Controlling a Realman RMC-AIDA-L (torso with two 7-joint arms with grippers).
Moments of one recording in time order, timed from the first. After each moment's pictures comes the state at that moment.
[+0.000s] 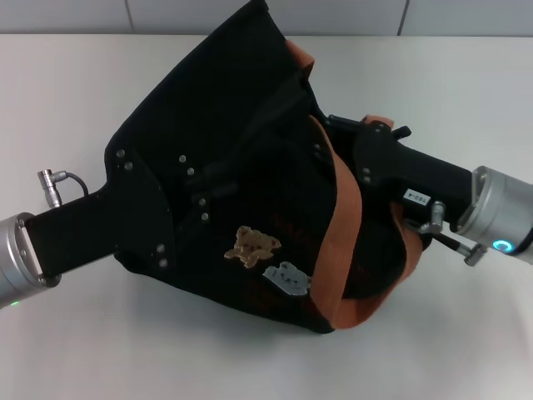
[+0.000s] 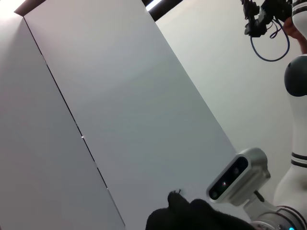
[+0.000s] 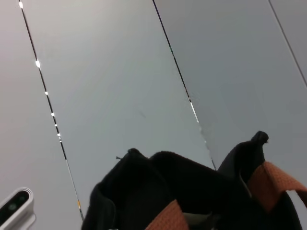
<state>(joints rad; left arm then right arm) -0.43 -2.07 0.65 0.31 1.70 1.94 -0.26 0.68 2.09 -0.36 -0.04 -1.95 -1.62 0.92</state>
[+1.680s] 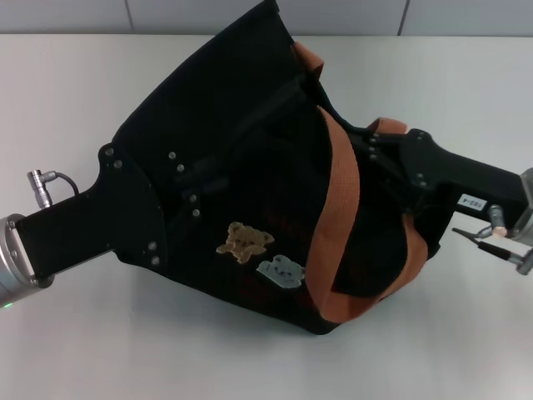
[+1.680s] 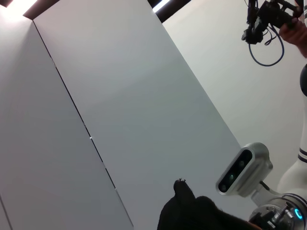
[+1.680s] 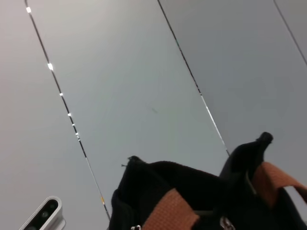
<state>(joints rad) -0.42 -2.07 0.64 0.31 1.69 1.95 -0.26 0.61 2.08 -0.42 -0.22 -1.94 -1.76 1.14</state>
